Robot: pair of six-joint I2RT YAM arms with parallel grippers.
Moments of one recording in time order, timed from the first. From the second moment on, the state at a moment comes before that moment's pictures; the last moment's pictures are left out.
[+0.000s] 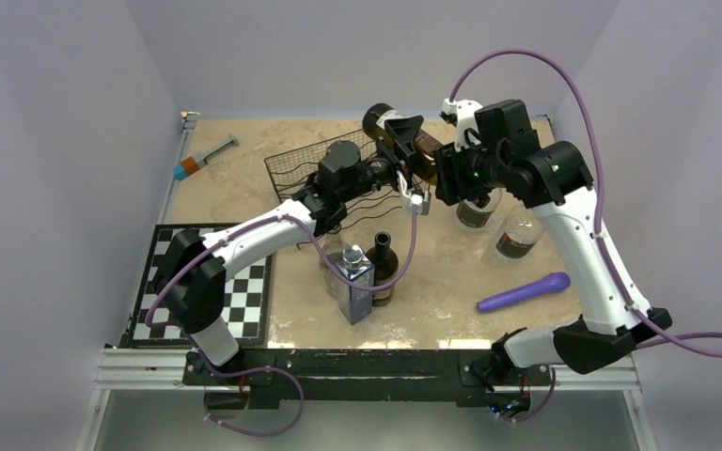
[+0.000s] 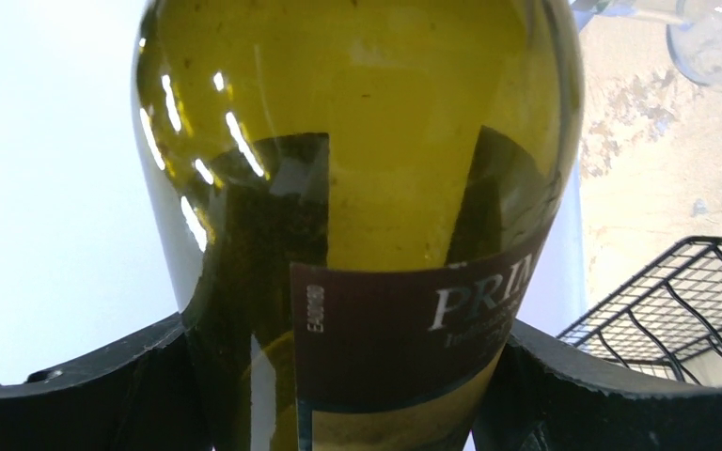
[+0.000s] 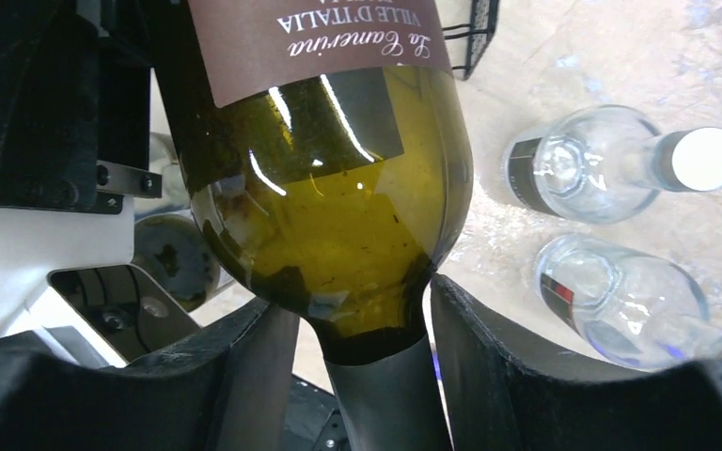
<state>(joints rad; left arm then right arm) -0.79 1.67 1.30 0.47 0.30 1.41 0.48 1.37 1.84 -1.25 -0.01 0.06</state>
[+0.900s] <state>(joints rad) -0.78 1.69 1.30 0.43 0.29 1.36 0.51 1.40 1.83 -1.26 -0.02 0.06</state>
